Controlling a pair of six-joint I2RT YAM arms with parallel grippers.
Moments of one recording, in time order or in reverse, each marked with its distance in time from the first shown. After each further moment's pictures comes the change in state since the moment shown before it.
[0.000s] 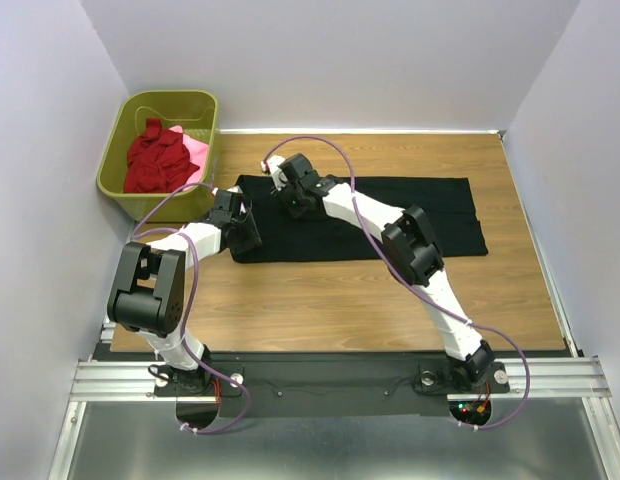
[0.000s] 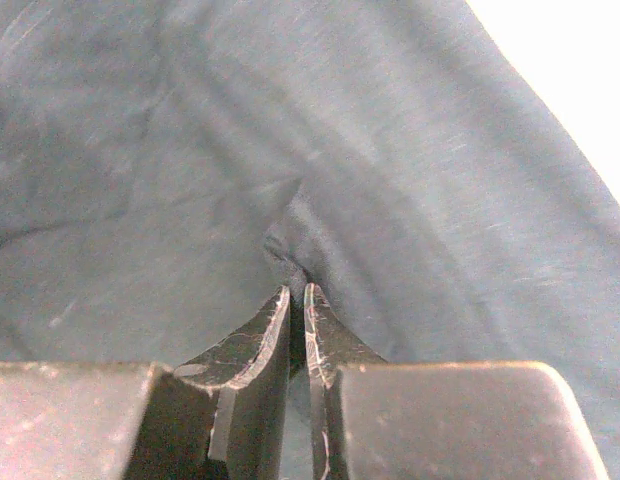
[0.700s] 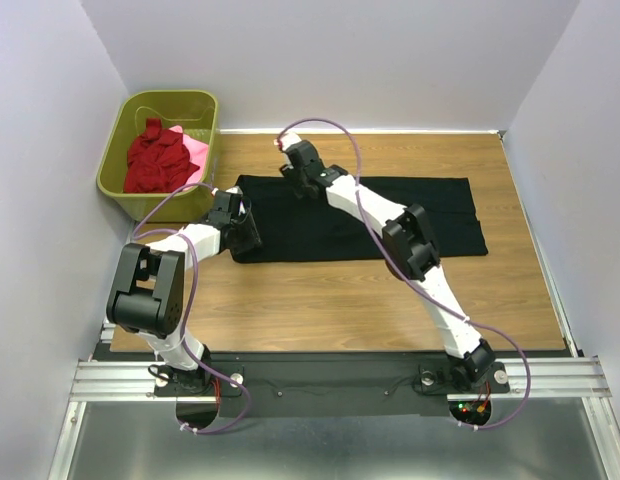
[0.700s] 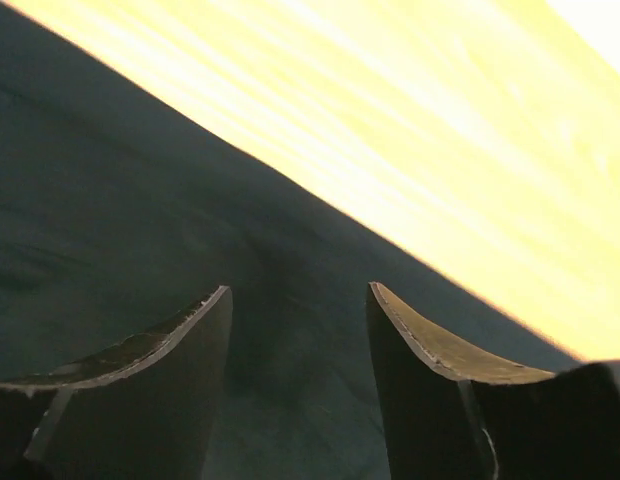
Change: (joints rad) left arm 0.004 -0.008 -0.013 0.016 0.013 0.007; right arm -0.036 0.106 0.225 0.010 0.423 -0.042
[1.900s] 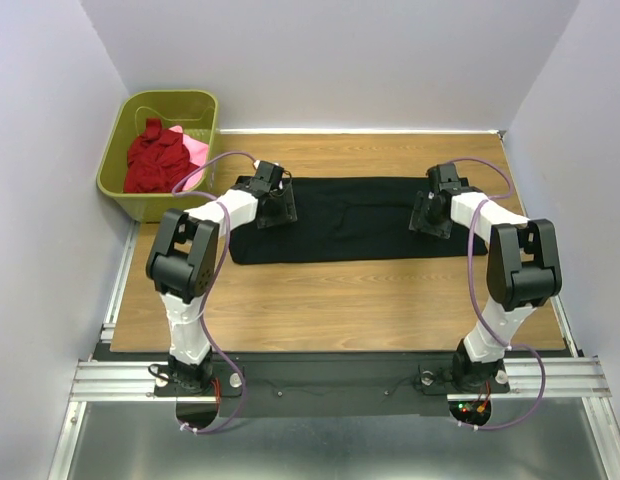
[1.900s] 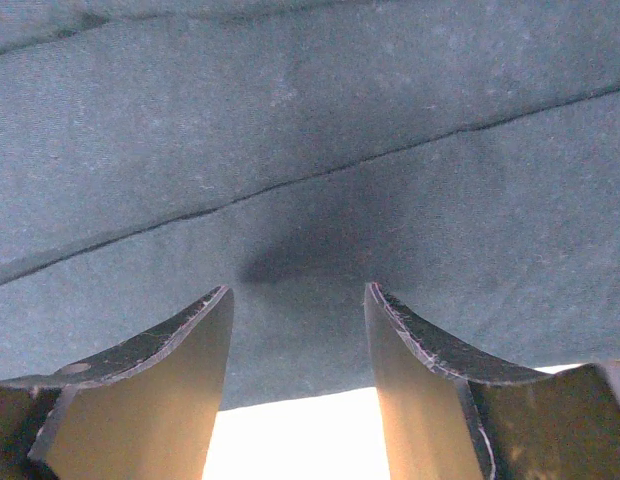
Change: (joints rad) left arm -0.164 0.271 0.417 -0.161 -0.074 0.021; right arm -0.588 -0.765 -1.143 -0.082 -0.280 0.532
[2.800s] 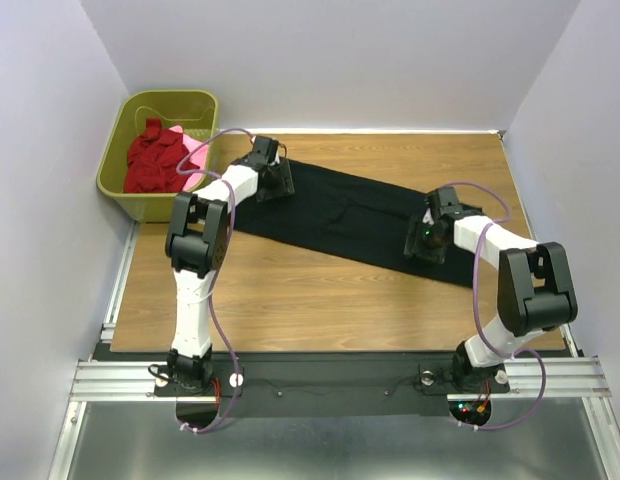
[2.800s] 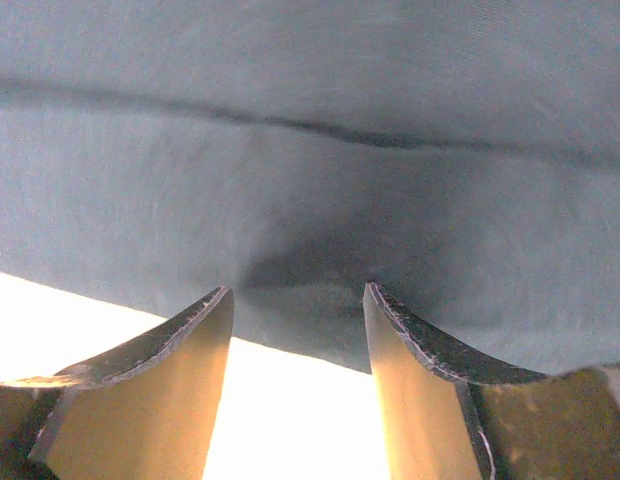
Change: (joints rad) left arm 0.081 0.262 0.349 -0.055 0.026 0.050; right arm 0.013 -0.151 -0.226 0.028 -0.213 0.023
